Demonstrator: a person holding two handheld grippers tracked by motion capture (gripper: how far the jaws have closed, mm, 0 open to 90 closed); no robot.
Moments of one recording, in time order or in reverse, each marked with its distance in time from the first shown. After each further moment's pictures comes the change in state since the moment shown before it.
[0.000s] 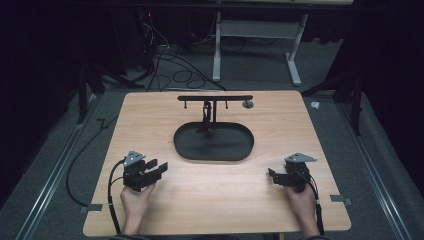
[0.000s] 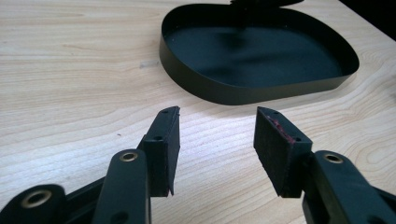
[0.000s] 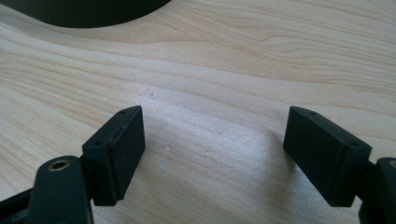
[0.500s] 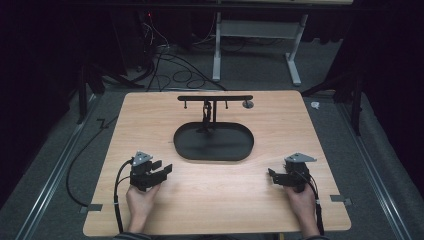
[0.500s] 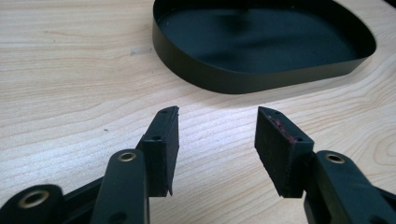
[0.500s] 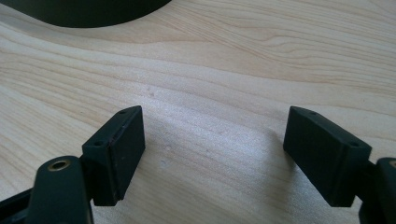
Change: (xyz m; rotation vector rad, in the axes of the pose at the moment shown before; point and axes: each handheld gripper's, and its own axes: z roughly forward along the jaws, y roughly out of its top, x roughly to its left) left arm -0.004 -0.006 0.019 0.040 0.015 0.024; right arm 0.000 0.000 0.000 0.000 0.002 0.000
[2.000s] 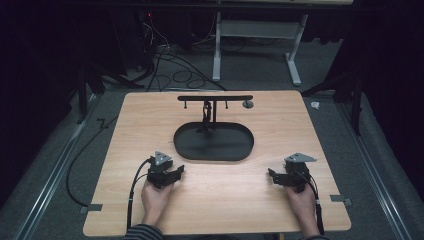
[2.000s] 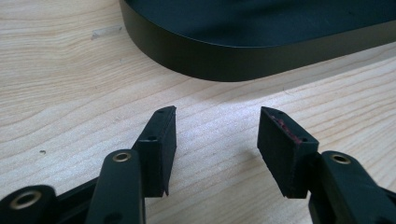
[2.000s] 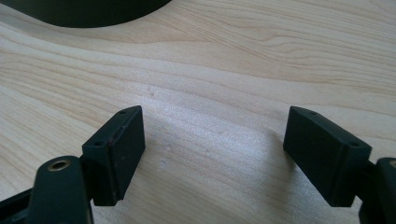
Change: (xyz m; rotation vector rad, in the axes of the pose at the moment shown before) left arm -0.016 -0.009 0.053 0.044 0.059 0.089; right arm 0.000 0.000 0.000 0.000 0.000 0.003
